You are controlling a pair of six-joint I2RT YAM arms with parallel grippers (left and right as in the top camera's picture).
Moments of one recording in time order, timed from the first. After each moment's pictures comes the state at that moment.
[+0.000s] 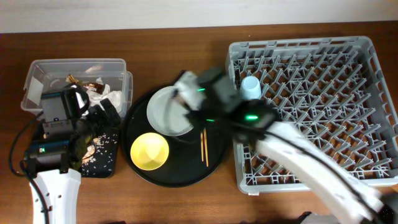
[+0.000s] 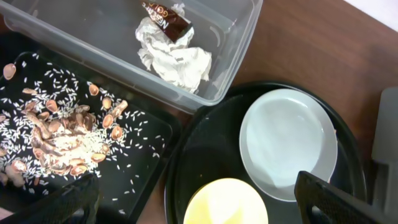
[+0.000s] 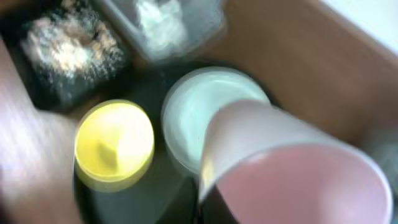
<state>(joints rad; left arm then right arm) 0.13 1.14 1.15 -0.91 0.01 -0.35 0.67 1.50 1.43 -0.75 -0.15 -0.10</state>
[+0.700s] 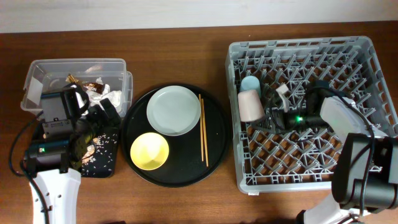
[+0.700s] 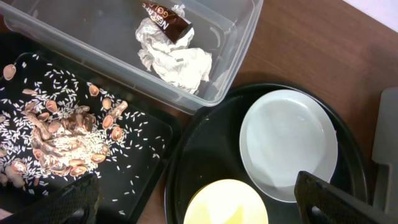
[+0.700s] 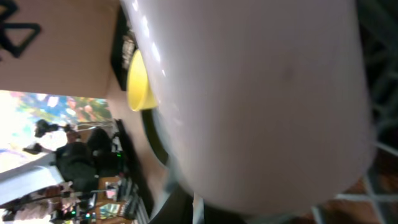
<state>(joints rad) 0.13 1.14 1.15 -0.91 0.01 -0.35 -0.17 1.81 1.11 -1.01 -1.06 -0.53</state>
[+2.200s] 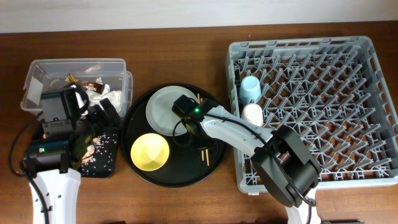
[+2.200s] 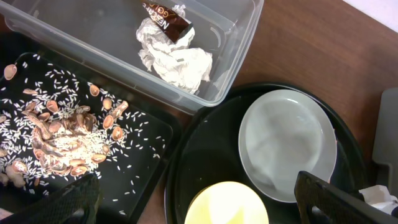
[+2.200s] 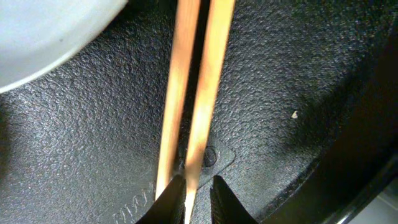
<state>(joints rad) 0.13 1.14 1.15 -0.91 0.01 -0.35 0.75 2.08 1.47 -0.97 0.06 0.55</state>
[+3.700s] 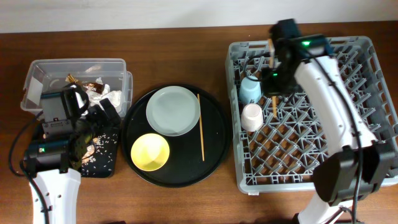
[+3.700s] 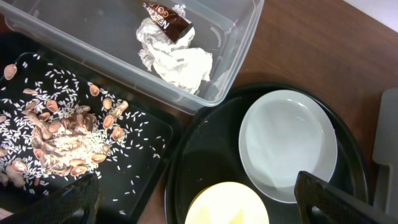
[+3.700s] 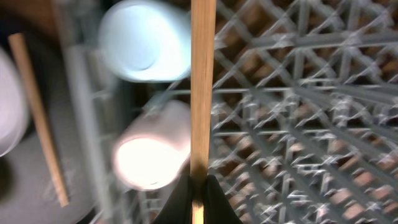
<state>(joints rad) 0.13 1.14 1.15 -0.91 0.01 -0.35 0.15 1.87 1.83 -1.34 0.04 0.17</state>
